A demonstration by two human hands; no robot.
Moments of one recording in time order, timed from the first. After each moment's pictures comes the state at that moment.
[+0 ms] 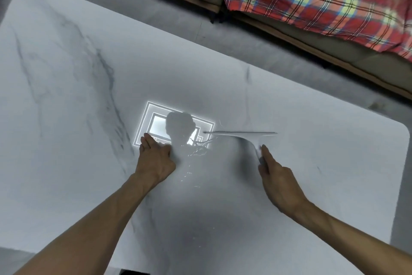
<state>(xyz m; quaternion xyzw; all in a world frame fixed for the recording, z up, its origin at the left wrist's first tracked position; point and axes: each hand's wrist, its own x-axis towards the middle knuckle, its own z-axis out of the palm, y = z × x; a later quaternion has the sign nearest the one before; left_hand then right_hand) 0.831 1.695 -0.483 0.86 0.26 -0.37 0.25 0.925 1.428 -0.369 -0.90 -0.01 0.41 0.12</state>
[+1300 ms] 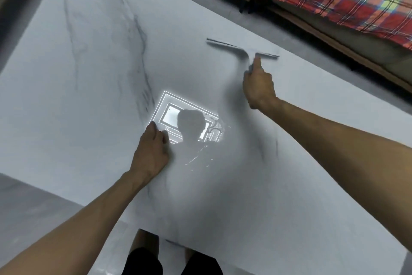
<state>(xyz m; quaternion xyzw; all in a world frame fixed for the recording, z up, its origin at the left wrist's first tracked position) 0.716 1.704 -0.500 0.91 0.27 -0.15 0.28 0.995 1.573 -0.416 -0.93 -0.04 0.29 0.22</state>
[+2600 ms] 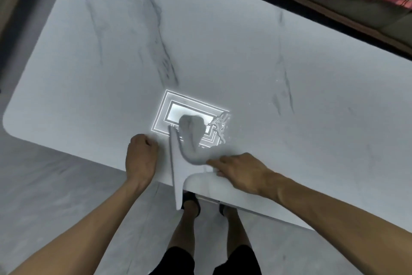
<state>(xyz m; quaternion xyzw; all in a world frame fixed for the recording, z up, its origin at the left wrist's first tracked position) 0.565 1.709 -0.478 0.80 0.50 -0.08 0.33 0.694 1.463 -0.417 -0.75 -0.54 0.38 0.03</state>
